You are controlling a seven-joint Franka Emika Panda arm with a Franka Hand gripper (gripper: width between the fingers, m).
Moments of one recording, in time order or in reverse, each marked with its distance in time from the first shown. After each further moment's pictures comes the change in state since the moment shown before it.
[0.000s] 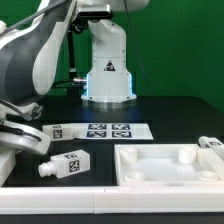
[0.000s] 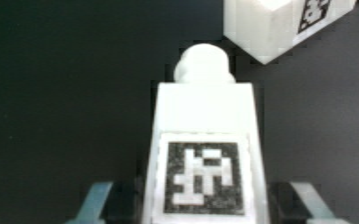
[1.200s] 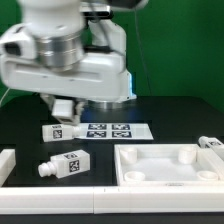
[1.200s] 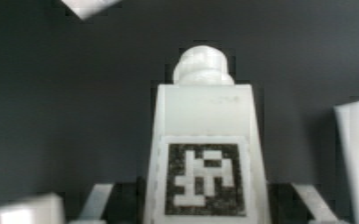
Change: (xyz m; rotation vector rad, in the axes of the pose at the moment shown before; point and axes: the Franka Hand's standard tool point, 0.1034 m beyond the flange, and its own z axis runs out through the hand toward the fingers) arm -0.089 -0.169 -0.082 -0.050 0.737 -0.182
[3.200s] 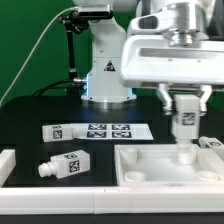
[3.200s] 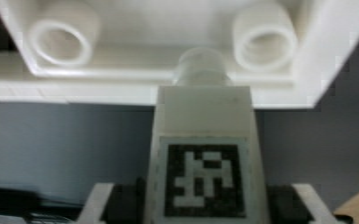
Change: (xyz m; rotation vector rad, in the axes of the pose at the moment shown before) arm 0.067 -0.176 -0.040 0.046 0.845 -0.169
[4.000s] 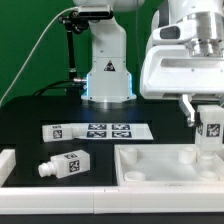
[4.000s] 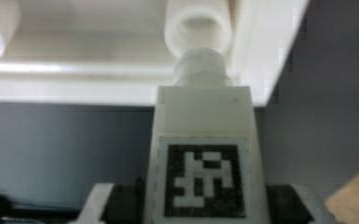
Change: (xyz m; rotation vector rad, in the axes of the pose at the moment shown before) arm -0.015 -0.013 0.018 -0.005 -0.002 -0.022
